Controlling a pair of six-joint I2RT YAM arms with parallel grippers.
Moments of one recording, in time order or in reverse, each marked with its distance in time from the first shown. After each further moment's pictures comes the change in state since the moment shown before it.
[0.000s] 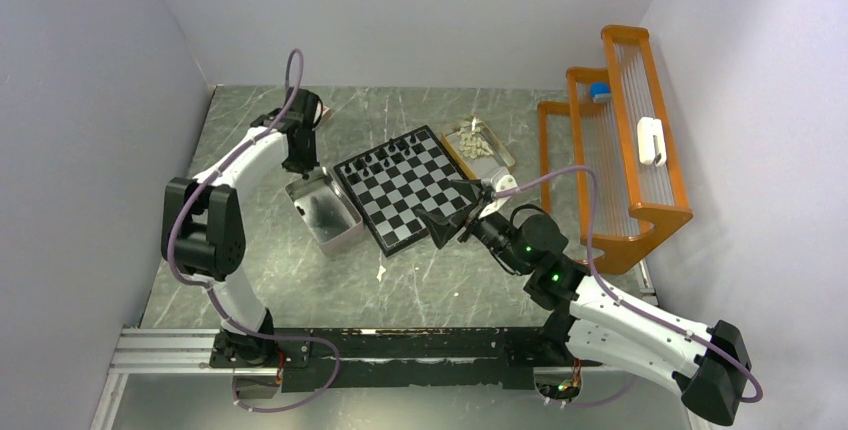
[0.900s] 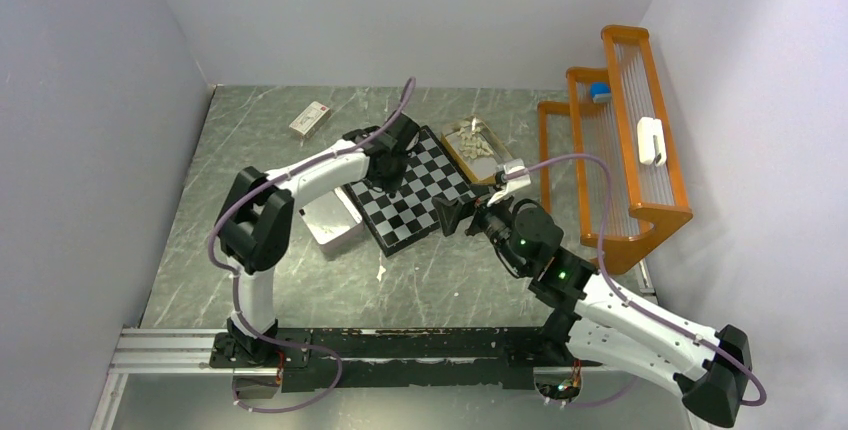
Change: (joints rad) left arm -0.449 0.148 0.188 0.005 0.097 -0.010; right arm 0.000 -0.018 0.069 -0.257 0.275 0.202
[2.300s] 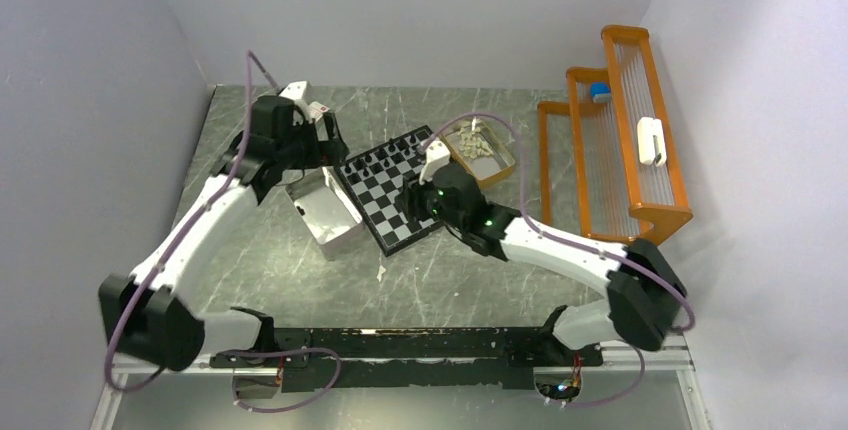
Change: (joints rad) left arm 0.375 -0.593 -0.363 0.224 0.227 -0.067; right arm -0.027 0.562 0.274 -0.045 -0.213 0.038
